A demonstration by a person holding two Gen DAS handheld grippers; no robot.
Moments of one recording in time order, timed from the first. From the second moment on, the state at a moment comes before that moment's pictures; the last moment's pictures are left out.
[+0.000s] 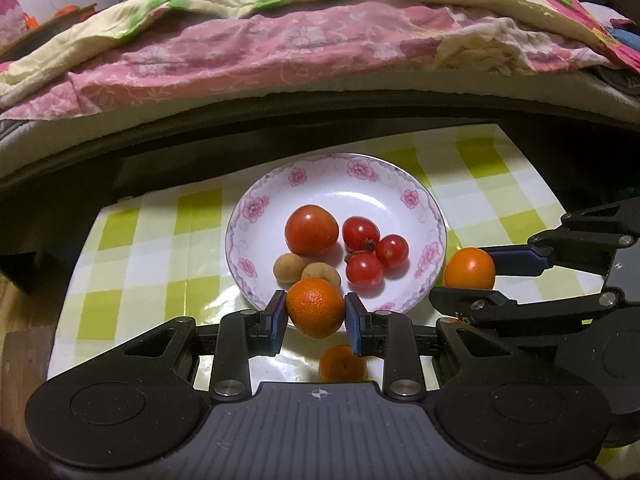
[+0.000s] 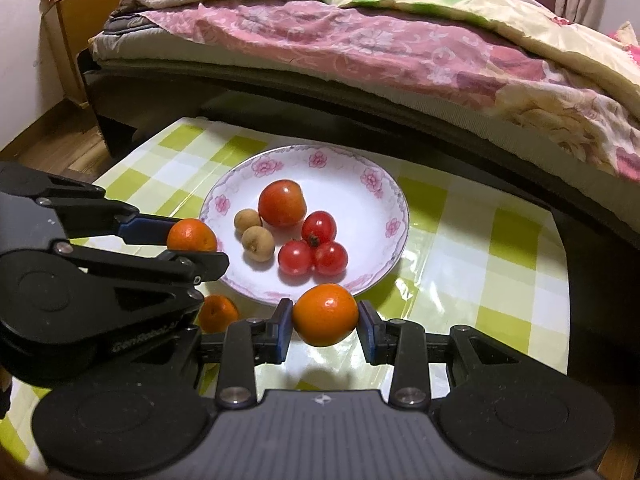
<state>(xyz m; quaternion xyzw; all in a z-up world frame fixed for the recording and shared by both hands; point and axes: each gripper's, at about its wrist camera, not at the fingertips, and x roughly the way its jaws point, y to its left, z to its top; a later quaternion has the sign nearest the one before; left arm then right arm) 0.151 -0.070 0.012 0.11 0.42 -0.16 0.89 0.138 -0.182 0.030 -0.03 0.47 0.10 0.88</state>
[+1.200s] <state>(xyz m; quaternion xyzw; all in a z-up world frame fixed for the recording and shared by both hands) 0.205 -0.070 -0.013 0.10 0.43 -0.14 0.89 0.195 -0.183 0.002 -0.05 0.46 0.11 0.88</state>
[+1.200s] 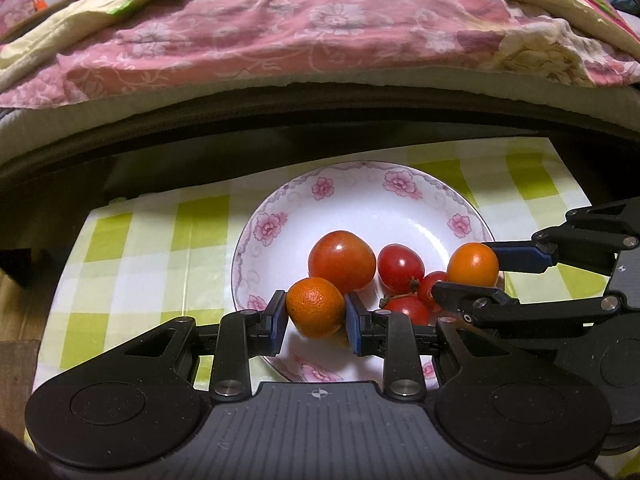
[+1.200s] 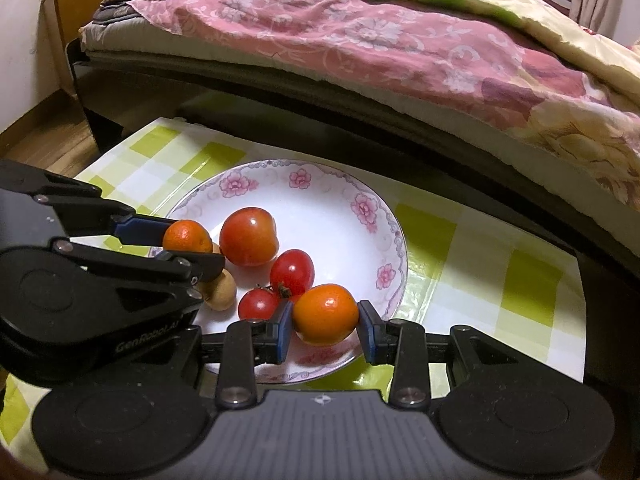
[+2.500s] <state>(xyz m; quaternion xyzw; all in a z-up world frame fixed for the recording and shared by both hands) 0.221 -0.064 -0.019 0.07 0.43 -0.13 0.89 0.221 -0.181 -0.001 -0.06 0.45 0.12 0.88</state>
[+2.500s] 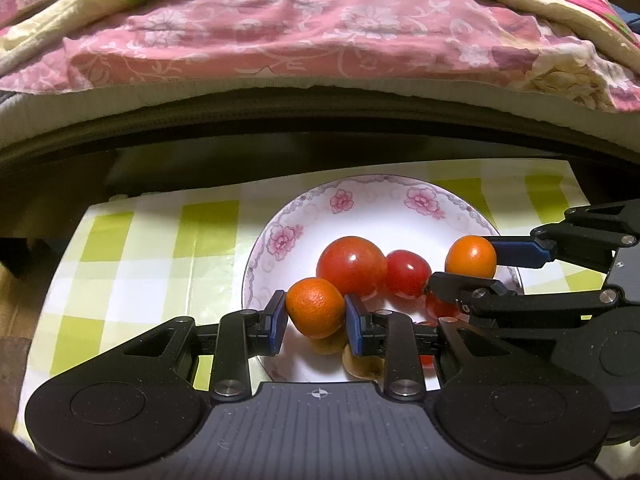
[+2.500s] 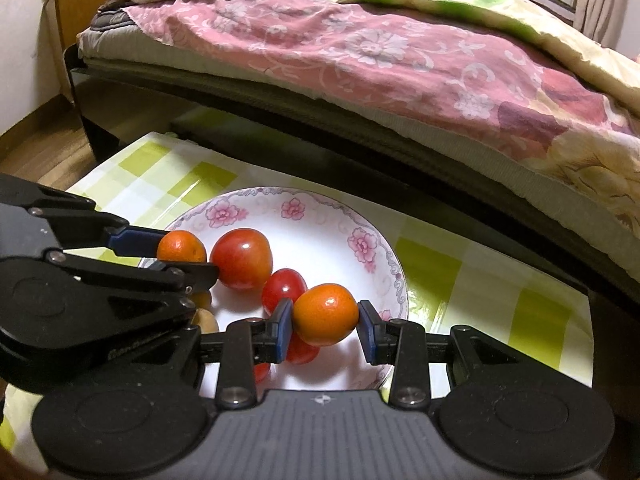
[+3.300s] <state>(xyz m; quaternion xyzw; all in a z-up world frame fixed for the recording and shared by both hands) 0.221 -0.054 -0.010 0.01 0.44 -0.14 0.89 0.221 -0.196 0.010 -0.02 0.46 0.13 0.88</state>
